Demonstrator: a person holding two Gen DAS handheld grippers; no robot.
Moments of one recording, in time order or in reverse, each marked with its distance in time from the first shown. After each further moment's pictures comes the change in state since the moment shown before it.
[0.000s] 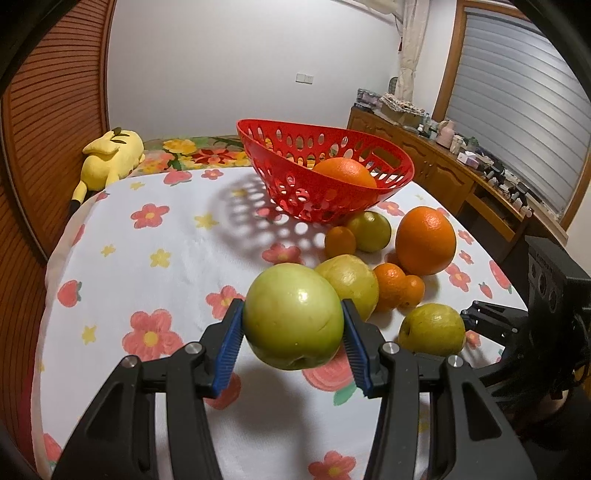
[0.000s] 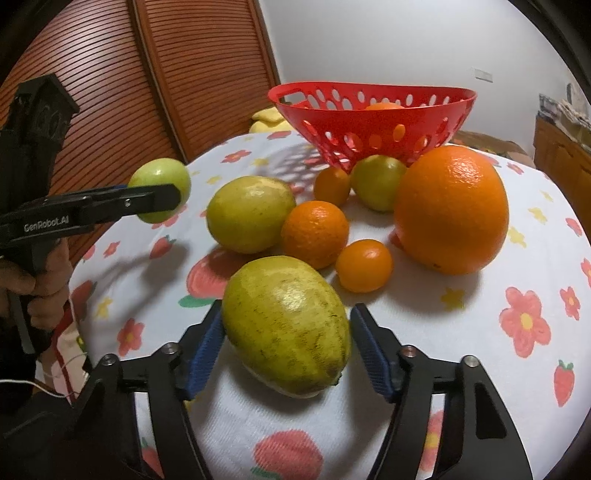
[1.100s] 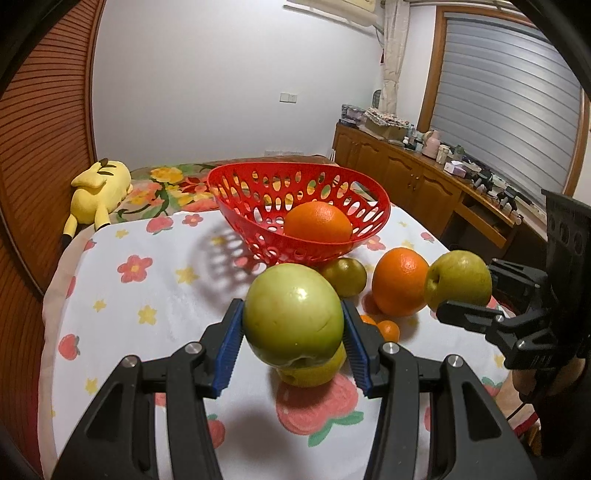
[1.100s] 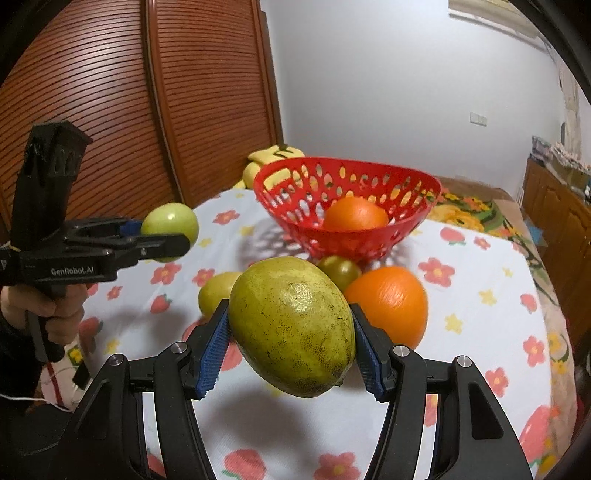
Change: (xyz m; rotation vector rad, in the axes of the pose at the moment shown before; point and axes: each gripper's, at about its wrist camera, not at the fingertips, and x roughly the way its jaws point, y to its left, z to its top) left arm -0.008 -0.022 0.040 0.053 -0.071 -0.028; right arm -0.059 -0.019 0.057 -0.071 -0.133 -0.066
